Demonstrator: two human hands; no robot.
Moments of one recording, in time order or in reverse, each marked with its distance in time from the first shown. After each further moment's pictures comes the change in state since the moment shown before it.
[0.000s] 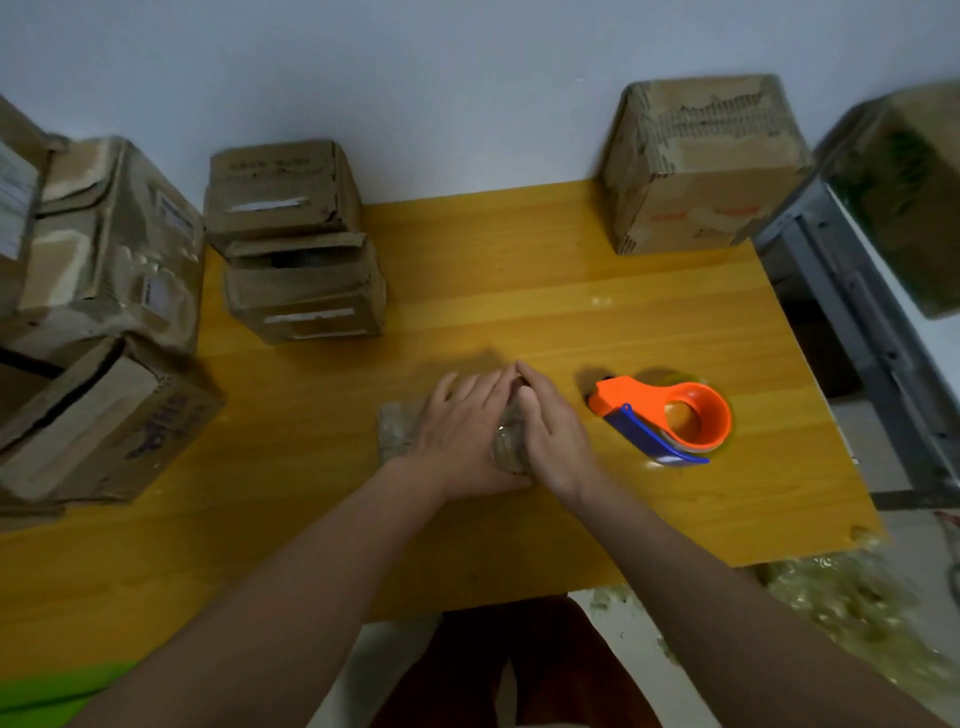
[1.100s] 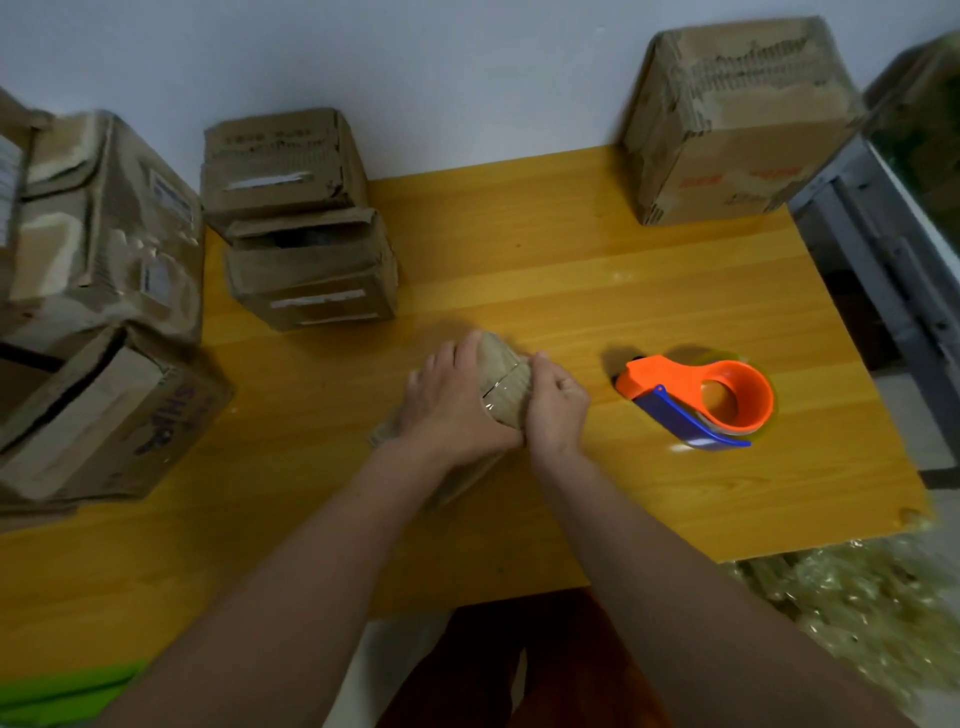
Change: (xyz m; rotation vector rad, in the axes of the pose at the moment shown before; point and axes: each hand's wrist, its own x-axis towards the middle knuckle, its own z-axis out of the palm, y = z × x) left_hand 0.005 -0.027 0.003 -0.310 0.057 -0.373; right_hand 0.032 0.002 0.060 0.691 0.476 0.495
